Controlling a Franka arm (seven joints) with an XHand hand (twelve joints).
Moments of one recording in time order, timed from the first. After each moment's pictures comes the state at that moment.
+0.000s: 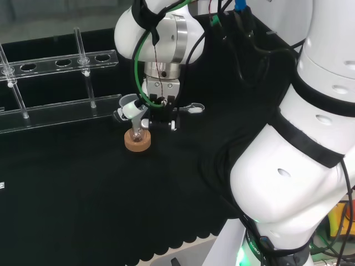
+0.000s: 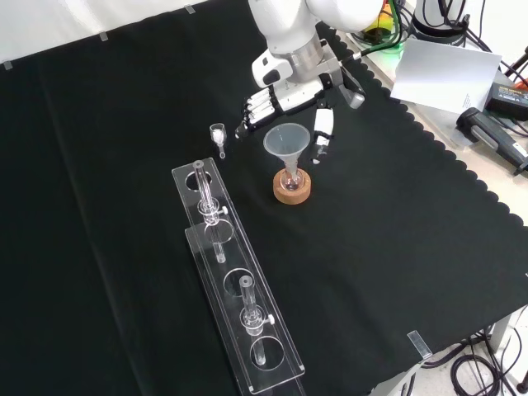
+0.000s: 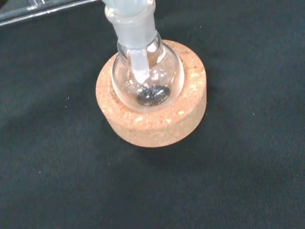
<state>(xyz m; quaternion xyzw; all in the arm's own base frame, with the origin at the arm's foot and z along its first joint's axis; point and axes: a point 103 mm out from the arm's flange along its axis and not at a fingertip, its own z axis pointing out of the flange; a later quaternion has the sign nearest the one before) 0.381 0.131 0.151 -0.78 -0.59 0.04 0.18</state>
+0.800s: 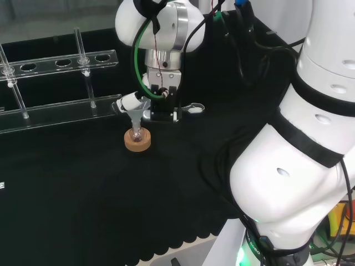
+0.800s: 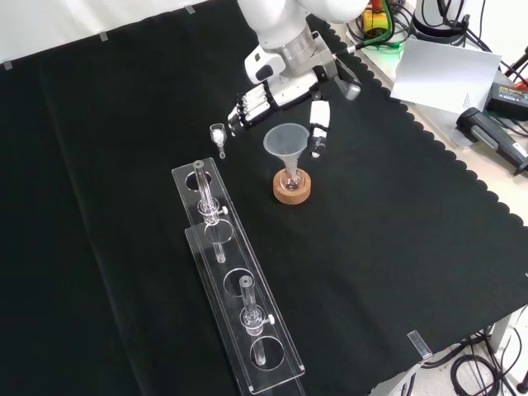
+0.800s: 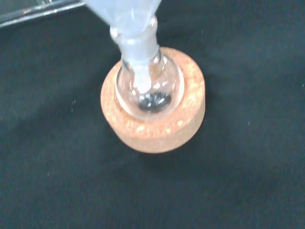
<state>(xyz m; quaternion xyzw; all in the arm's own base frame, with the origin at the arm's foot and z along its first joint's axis) 0.389 0.124 0.169 -0.78 -0.60 0.06 0.20</state>
